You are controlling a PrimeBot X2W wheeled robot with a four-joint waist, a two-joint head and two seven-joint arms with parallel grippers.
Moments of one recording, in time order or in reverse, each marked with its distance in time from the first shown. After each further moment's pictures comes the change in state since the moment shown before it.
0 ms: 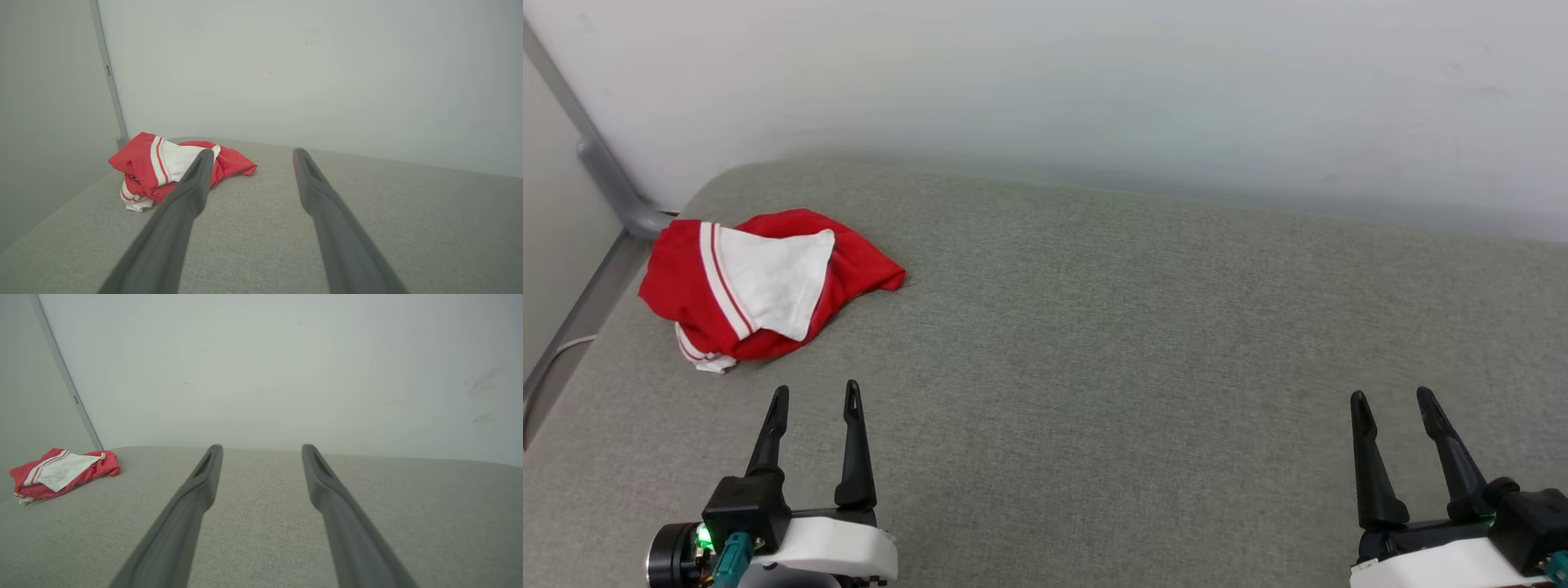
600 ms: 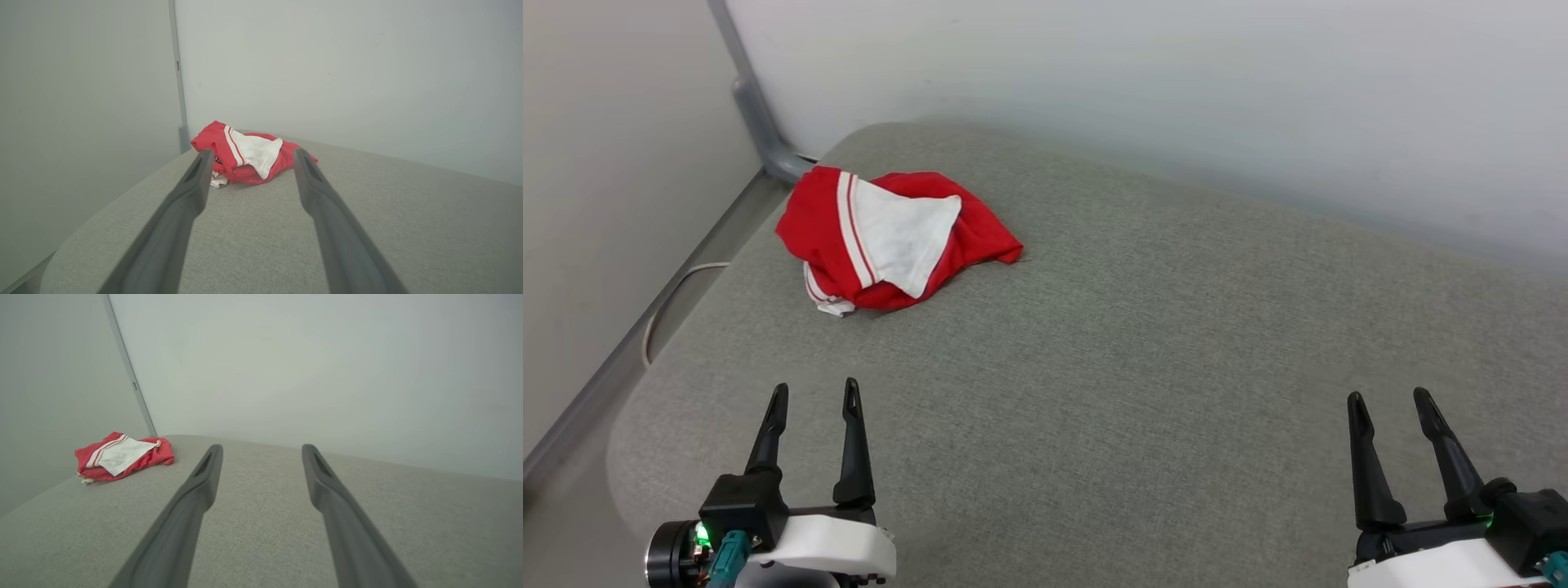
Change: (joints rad) left arm -0.005 0.000 0.003 0.002 -0.006 -0.008 0.000; right arm 0.002 0.000 0.003 -0.002 0.002 0.000 0.000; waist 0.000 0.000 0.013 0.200
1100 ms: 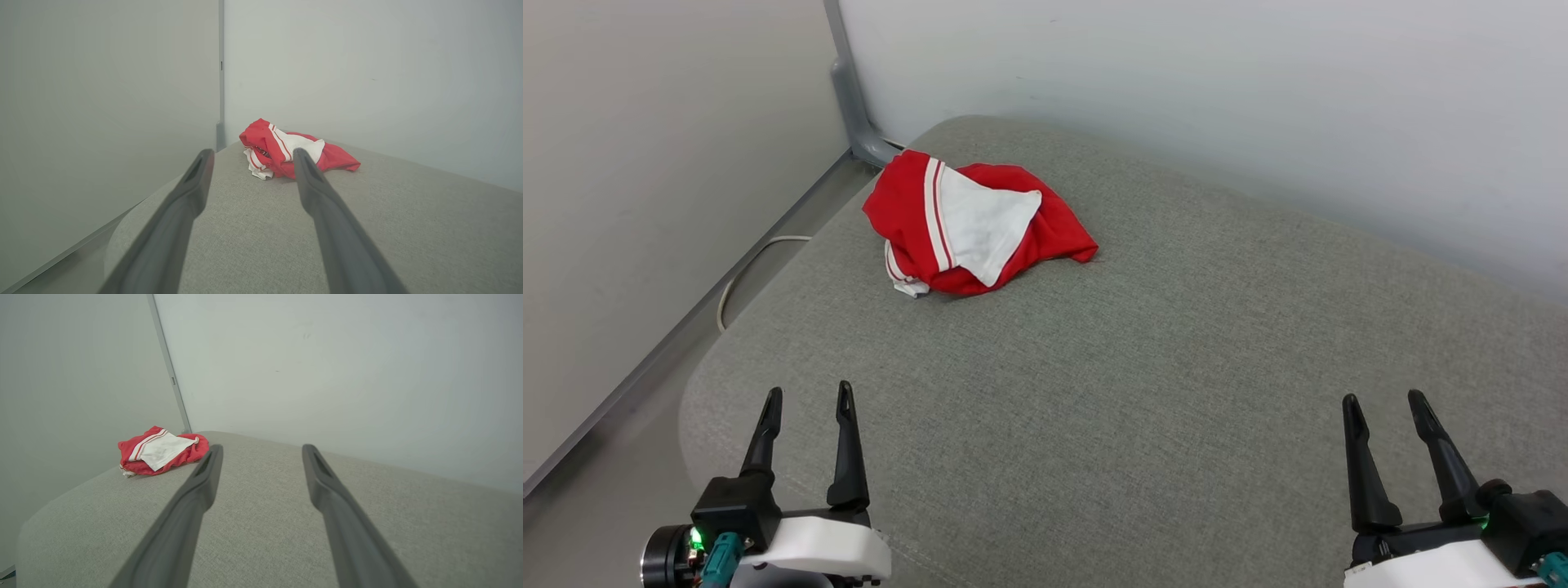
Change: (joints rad) left arm 0.002 0.000 0.014 0.004 -0.012 -0.007 0.000; right arm 0.002 0.000 0.011 0.003 0.007 0.000 0.000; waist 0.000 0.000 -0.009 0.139
